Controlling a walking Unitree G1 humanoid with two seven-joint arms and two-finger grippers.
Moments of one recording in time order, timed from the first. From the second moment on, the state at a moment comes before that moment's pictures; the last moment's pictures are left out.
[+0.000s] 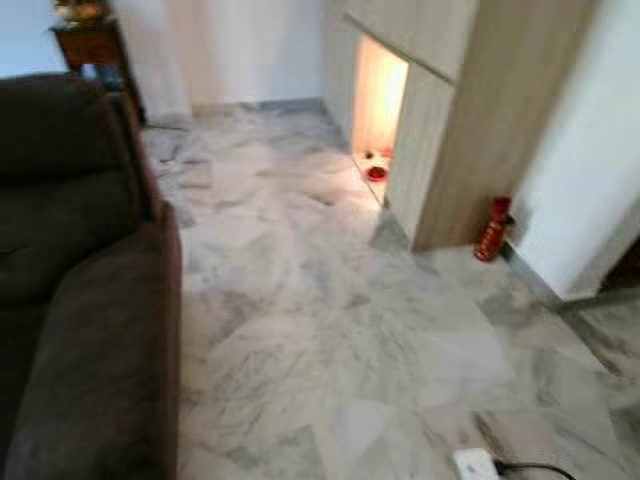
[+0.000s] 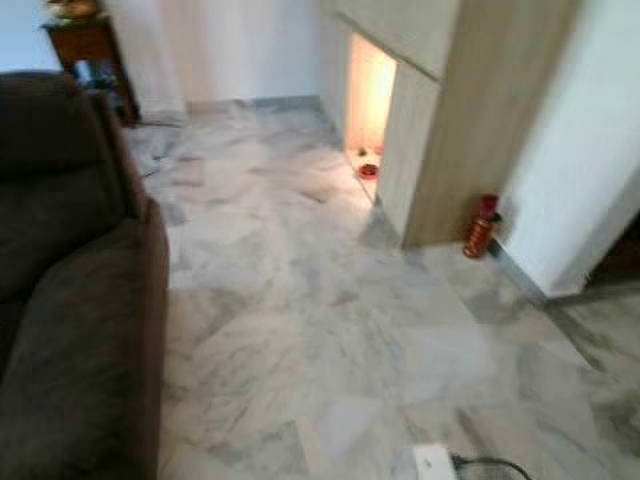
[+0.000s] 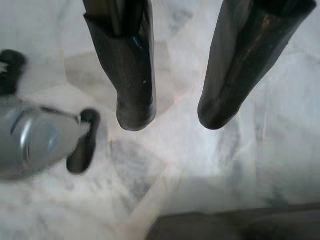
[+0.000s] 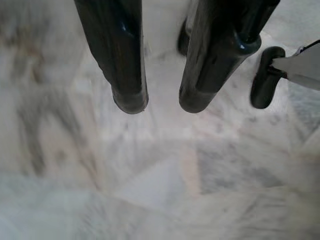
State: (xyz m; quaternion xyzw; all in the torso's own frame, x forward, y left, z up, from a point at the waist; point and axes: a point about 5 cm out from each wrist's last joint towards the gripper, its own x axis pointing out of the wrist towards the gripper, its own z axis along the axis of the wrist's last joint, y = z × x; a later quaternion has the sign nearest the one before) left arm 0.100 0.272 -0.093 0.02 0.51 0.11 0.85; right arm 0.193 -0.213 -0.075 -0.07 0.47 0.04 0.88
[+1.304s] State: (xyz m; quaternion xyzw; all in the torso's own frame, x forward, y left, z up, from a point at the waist) left arm 0.110 0.266 -0.093 0.02 0.50 0.12 0.86; right arm 0.179 -0.221 -0.081 -0.06 0.49 0.02 0.87
